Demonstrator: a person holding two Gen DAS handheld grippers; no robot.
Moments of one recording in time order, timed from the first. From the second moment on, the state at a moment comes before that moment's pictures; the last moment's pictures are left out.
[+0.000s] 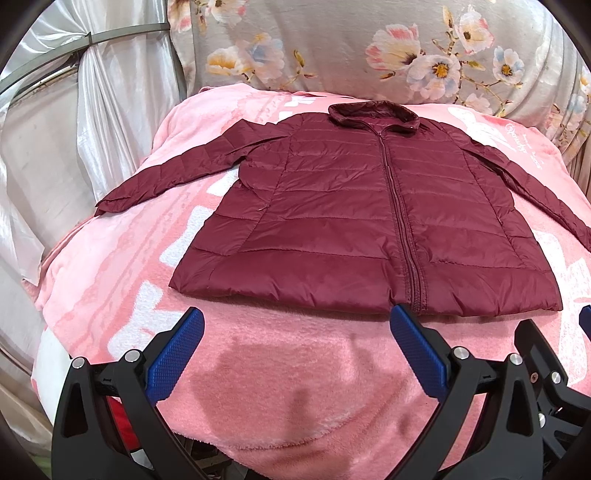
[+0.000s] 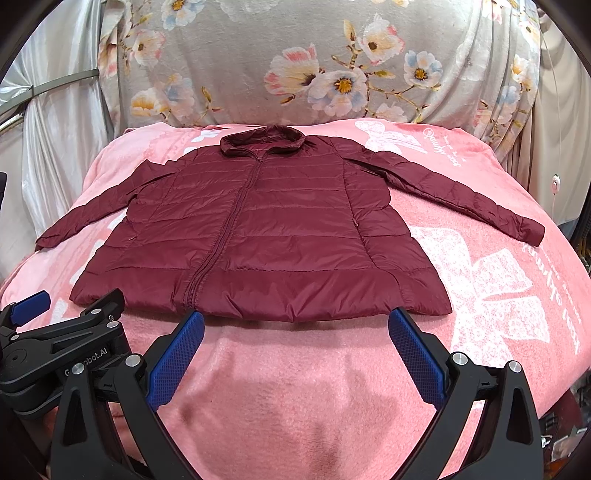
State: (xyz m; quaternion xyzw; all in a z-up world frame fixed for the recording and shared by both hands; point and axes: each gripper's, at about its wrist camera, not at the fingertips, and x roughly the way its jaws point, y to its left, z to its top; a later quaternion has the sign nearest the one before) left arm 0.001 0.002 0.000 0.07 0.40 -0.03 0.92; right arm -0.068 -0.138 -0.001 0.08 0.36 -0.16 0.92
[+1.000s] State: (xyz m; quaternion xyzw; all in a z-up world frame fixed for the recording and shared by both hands) left arm -0.003 0.024 0.003 0.08 0.40 -0.03 0.91; right arm -0.067 -0.139 -0.009 0.08 0.36 -0.16 0.92
